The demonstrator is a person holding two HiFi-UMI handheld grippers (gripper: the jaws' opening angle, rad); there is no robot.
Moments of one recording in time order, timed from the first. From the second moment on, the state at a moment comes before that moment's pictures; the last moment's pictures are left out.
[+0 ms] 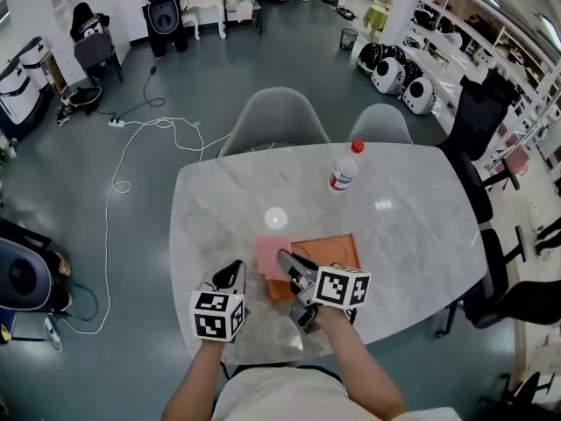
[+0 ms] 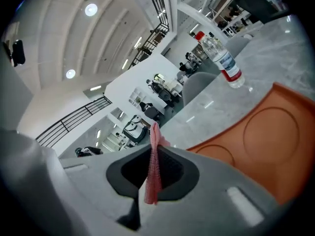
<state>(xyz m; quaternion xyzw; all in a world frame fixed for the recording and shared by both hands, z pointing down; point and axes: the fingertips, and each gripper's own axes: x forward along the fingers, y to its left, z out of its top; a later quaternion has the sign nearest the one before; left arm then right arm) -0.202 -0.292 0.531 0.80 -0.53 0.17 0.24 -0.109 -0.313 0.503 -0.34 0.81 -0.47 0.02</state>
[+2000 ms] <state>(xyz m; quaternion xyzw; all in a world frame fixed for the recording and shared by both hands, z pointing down) -0.151 -0.301 0.540 0.79 -0.53 0.18 0.25 0.037 -0.340 0.541 -0.50 0.75 -0.41 -0.12</state>
